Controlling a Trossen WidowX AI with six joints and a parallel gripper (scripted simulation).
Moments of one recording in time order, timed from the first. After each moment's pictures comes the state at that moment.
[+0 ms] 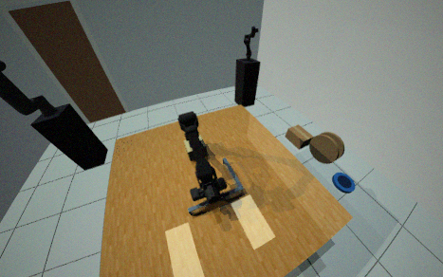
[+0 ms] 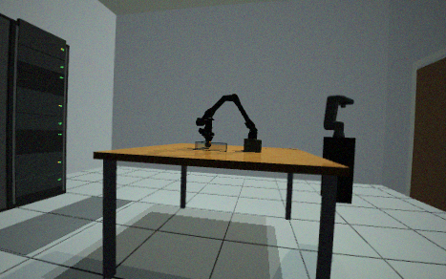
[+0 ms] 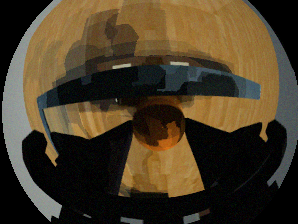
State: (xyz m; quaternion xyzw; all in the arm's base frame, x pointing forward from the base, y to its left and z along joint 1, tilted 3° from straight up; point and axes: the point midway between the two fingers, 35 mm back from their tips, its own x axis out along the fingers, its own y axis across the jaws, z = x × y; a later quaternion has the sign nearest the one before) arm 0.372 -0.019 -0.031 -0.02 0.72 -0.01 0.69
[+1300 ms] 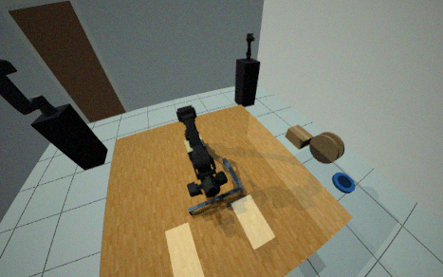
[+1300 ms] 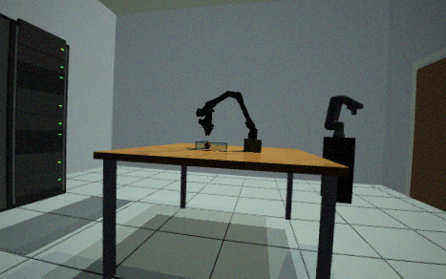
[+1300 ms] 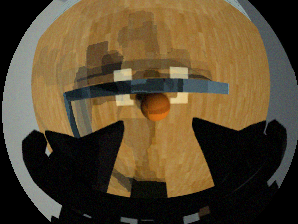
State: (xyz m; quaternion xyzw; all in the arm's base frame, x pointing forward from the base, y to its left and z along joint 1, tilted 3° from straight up) arm 0.379 -0.017 0.038 -0.02 0.71 -0.01 0.71
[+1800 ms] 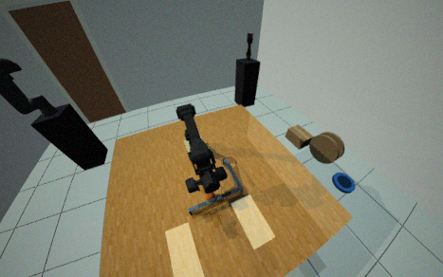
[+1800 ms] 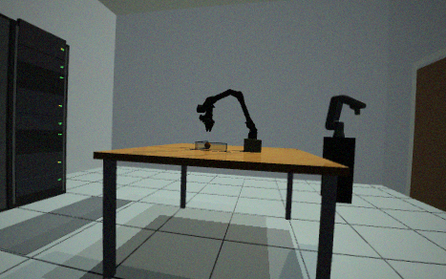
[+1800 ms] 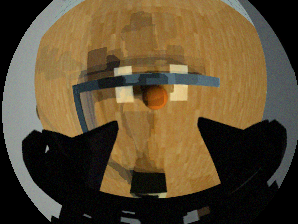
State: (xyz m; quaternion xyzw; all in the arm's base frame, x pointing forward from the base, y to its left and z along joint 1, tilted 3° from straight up) arm 0.374 -0.015 0.074 -0.02 0.71 0.00 0.70
